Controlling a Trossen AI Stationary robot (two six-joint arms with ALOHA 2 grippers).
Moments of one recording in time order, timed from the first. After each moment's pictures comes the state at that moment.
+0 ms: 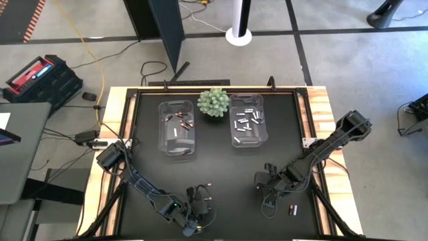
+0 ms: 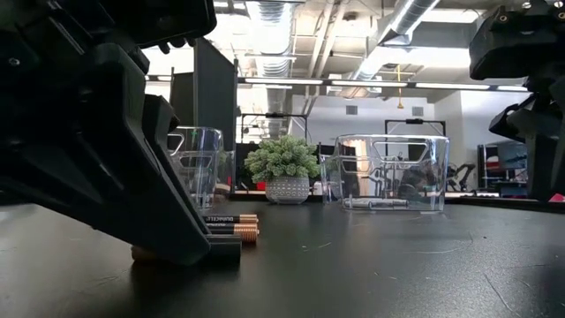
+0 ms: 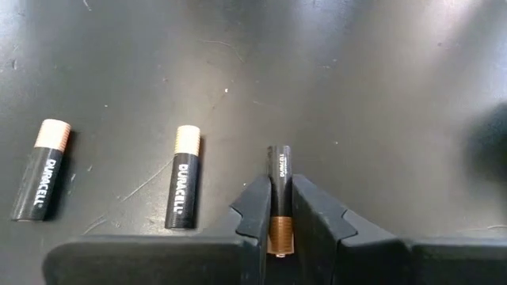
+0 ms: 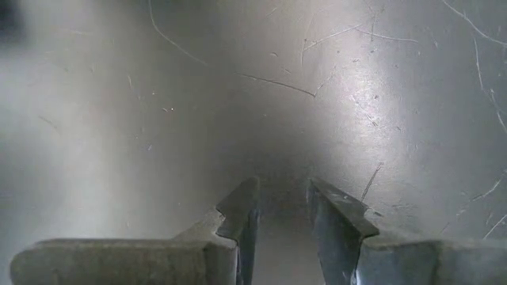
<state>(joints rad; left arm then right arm) -0.72 2.08 1.24 -0.17 -0.51 -0.72 0.64 1.50 0.76 -0.38 0.21 0.84</state>
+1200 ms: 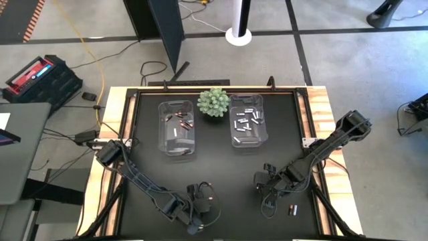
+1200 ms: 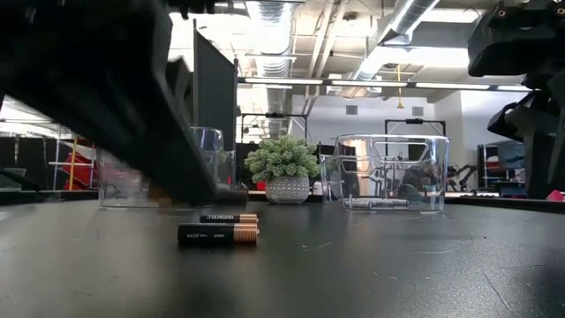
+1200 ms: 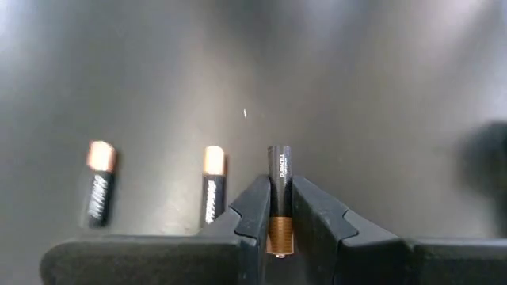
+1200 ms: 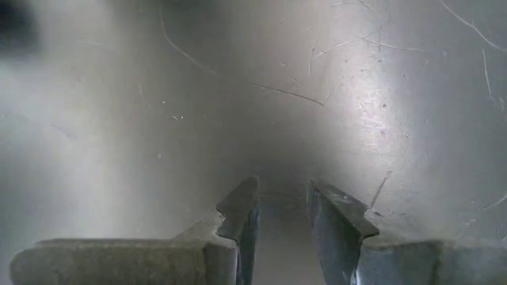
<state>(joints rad) -0.68 2.02 1.33 -0.31 -0.52 -0.68 0.64 1.50 0.76 -0.35 0.21 0.84</state>
